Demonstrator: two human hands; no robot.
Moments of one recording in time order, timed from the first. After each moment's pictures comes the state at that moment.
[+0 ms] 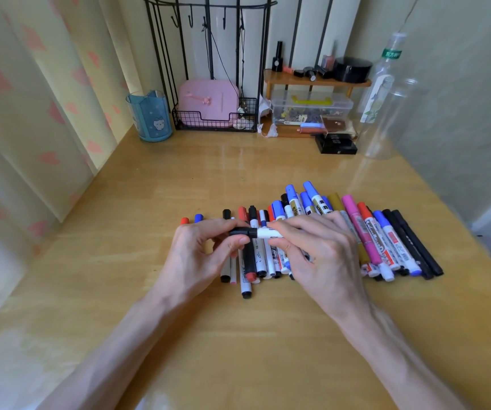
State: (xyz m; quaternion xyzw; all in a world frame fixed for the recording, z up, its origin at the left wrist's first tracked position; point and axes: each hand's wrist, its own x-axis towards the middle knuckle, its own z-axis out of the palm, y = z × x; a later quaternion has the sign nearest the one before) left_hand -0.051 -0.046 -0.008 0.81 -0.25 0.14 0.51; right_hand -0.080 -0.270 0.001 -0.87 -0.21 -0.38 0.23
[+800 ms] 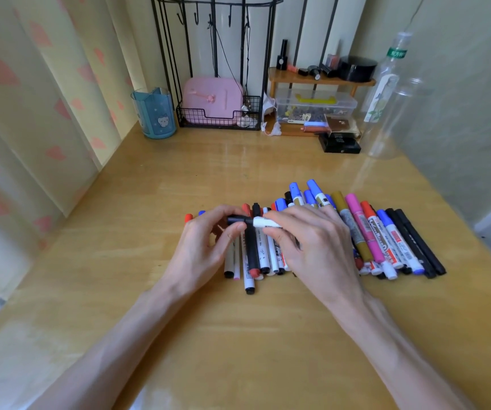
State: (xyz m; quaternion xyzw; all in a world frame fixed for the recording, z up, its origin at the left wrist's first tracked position) left_hand -0.042 -0.045 -0.014 0.82 -0.22 0.13 0.51; right_hand -0.074 -0.257 0.007 -0.90 -0.20 -0.34 0.19
